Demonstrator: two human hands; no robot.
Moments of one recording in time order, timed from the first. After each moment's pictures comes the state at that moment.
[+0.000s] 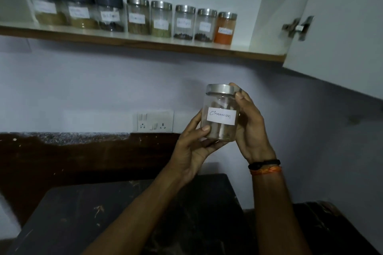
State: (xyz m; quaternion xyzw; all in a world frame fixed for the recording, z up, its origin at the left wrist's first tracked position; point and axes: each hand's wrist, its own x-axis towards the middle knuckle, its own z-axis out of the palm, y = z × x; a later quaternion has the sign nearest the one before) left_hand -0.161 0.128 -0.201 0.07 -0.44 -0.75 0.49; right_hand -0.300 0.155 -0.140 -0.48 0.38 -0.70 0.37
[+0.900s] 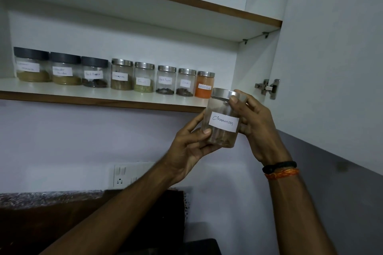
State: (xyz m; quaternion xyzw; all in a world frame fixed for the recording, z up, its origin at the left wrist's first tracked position) left_hand -0.210 0.055 -0.082 -0.01 -0.57 -0.68 0.45; right_hand -0.374 0.117 -0.018 -0.59 0.42 -0.66 0.21
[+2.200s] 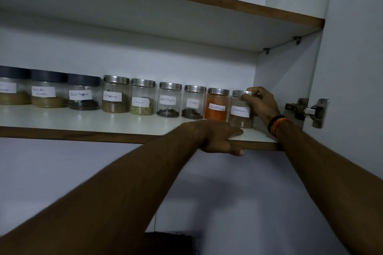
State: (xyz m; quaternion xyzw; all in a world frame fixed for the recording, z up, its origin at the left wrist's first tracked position) left_hand -0.282 -0.097 0.031 0.28 -0.96 0.06 0.05; right_hand -0.499 -0.146 0.057 -0.55 0.53 -0.64 0.08
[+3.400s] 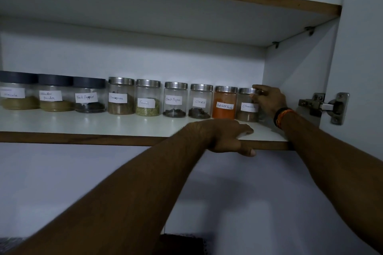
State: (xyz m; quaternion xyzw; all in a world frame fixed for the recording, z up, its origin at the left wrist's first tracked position) left_hand -0.283 -0.094 0.034 0.29 -0.95 0.01 0.05; right_hand -0.517 -0.180 0.062 -0.58 0.60 -0.55 -0.01
